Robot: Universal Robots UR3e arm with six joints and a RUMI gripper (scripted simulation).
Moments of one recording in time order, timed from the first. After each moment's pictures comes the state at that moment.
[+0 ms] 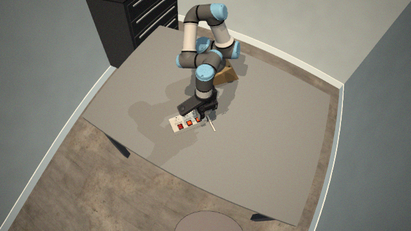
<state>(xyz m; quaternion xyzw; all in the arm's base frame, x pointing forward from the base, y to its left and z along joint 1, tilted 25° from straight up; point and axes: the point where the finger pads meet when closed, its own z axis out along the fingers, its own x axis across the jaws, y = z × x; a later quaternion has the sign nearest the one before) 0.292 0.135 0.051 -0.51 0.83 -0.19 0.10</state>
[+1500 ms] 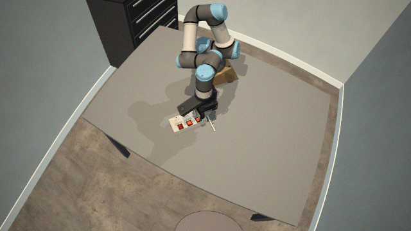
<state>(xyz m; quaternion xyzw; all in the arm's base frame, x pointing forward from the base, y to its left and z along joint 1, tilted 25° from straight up) 0.292 0.135 0.052 -0.51 0.83 -0.19 0.10</state>
